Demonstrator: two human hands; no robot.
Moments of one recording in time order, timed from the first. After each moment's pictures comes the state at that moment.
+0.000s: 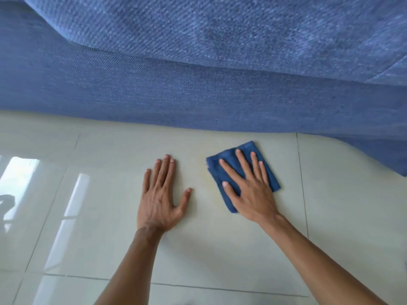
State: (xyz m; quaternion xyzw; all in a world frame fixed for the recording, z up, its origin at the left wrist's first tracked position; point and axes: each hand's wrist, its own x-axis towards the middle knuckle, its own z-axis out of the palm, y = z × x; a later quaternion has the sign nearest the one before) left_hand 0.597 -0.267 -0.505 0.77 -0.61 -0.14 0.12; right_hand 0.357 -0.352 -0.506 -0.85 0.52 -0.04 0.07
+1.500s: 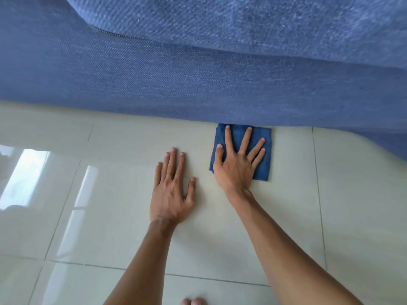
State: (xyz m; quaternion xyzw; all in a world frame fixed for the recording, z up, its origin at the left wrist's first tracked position) left_hand 0.600 -0.267 -0.510 0.77 -0.60 -0.14 0.15; right_hand 0.463 -0.368 -0.505 -0.68 0.72 -0.07 0.12
